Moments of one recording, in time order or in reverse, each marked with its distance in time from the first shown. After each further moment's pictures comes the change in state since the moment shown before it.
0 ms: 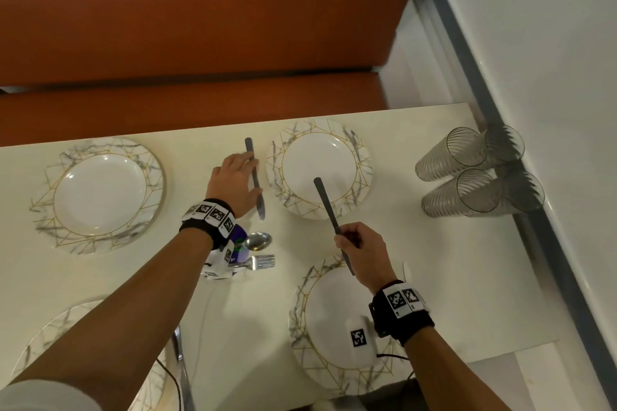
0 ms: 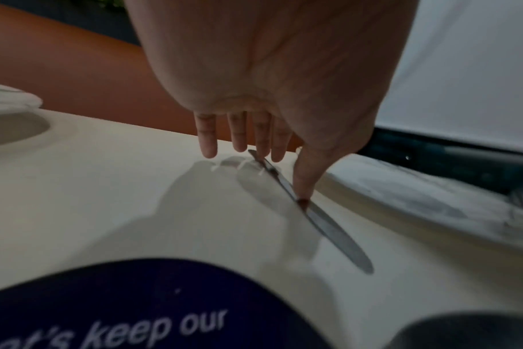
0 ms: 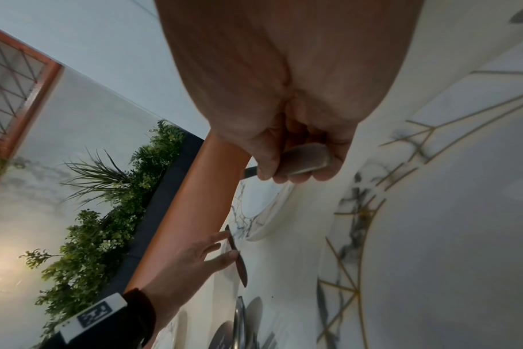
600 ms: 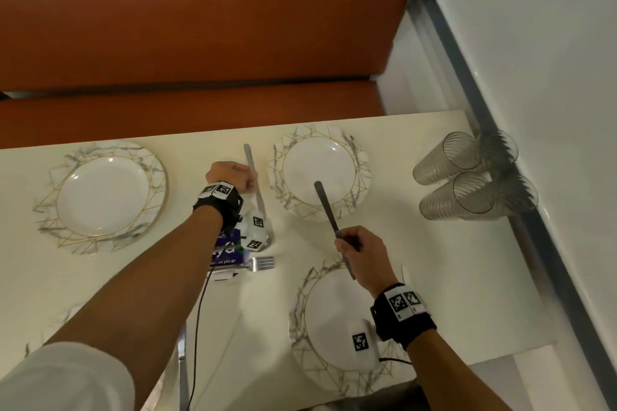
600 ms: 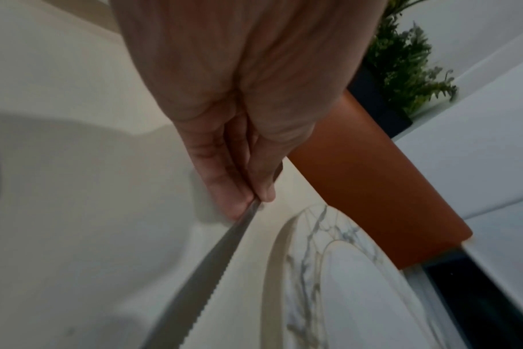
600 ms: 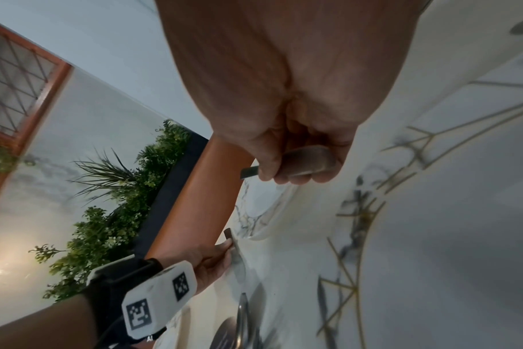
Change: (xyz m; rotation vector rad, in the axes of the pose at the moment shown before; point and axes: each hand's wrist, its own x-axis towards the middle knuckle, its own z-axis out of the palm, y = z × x) left_hand 0.025 0.013 -0.025 -0.974 0.015 -0.789; right_hand -0.006 0.000 -0.001 0.001 0.001 -0.009
